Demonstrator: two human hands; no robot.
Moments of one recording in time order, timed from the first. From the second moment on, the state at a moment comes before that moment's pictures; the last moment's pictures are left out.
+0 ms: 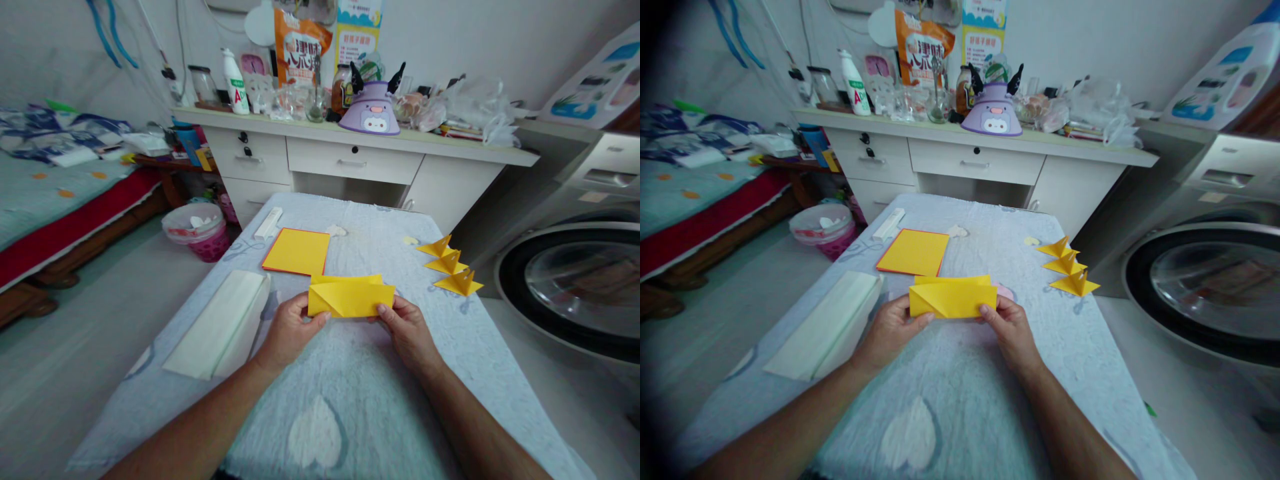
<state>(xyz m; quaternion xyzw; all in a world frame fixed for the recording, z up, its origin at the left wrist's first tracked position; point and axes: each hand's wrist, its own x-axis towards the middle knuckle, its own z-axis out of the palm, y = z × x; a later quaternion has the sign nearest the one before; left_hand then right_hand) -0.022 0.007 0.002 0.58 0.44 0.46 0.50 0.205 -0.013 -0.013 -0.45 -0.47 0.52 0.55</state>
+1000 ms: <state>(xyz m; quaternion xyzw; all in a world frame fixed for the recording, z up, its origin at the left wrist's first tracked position) -0.021 0.010 -0.002 0.46 0.38 0.50 0.63 0.199 -0.016 -0.010 -0.43 -0.42 0.57 0.56</state>
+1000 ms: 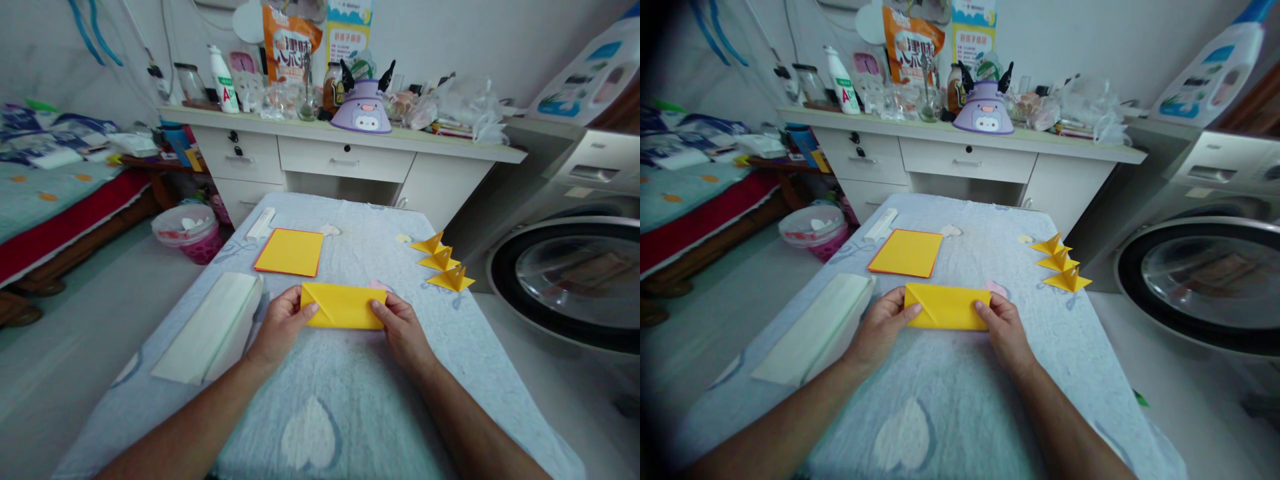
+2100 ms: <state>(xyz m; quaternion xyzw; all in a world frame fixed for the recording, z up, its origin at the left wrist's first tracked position) -0.029 0.011 -0.013 0.43 0.43 0.53 0.59 0.193 -0.022 0.001 -0.41 -0.36 0.60 0.58</state>
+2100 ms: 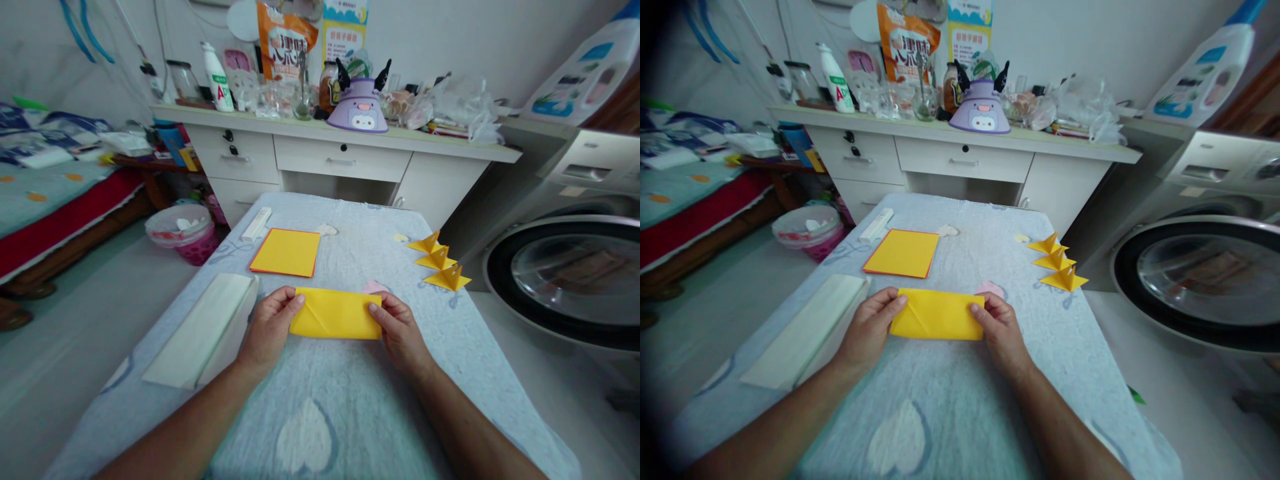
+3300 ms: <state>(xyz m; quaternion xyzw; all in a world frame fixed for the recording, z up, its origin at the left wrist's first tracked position) -0.029 0.010 -0.008 0.41 0.44 0.53 0.60 0.194 -0.025 0.001 -0.45 -0.36 0.59 0.57</state>
